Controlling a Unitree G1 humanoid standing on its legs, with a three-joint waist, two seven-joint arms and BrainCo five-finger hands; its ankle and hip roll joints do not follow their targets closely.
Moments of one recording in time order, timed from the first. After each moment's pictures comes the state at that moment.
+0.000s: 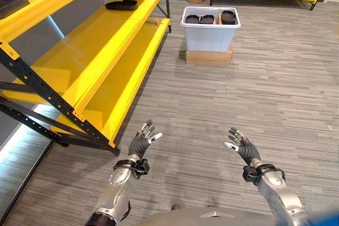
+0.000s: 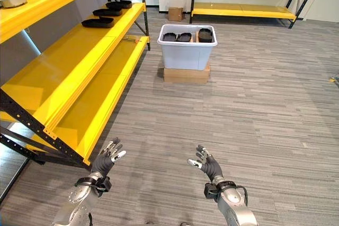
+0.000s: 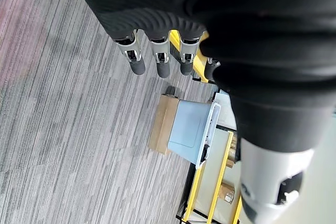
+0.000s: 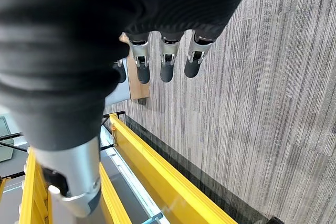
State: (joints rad) left arm 0.16 0.32 -0.23 0.19 -0.60 -0.09 0.00; right arm 0.14 -0.37 0.28 0.26 0.53 -0.05 0.03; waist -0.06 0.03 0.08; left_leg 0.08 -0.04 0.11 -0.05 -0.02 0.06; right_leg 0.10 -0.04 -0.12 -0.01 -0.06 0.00
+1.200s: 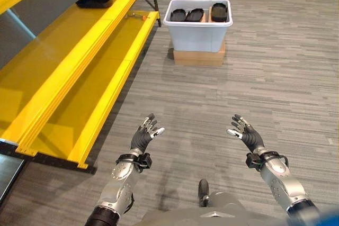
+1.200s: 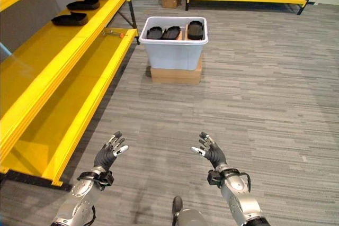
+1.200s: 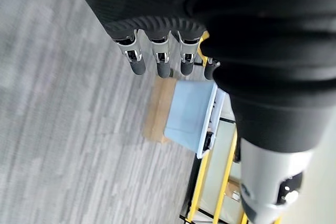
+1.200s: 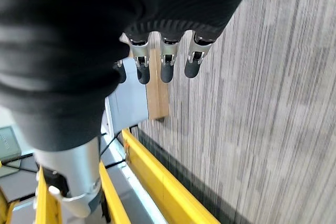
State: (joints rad) left arm 0.13 0.31 -0.23 0.19 -0.58 -0.10 0.00; right arm 0.11 -0.44 0.26 0.25 0.57 -0.06 0.03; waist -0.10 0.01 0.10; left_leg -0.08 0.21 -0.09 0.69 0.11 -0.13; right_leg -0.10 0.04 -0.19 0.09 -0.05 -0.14
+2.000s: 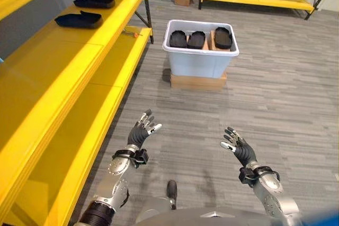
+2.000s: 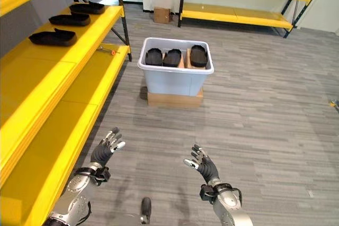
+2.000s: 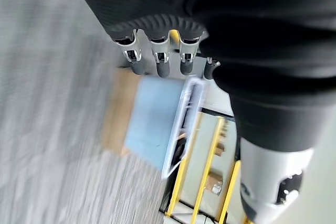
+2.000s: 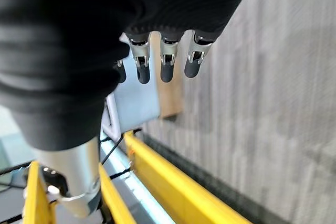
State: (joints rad) left arm 0.09 0.37 -0.22 0.18 -0.59 -0.10 0.01; right arm 0.16 -0.32 0.31 0.22 0.55 -0.06 0.04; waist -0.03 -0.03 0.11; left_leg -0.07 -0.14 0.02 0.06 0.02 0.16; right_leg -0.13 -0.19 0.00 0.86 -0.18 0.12
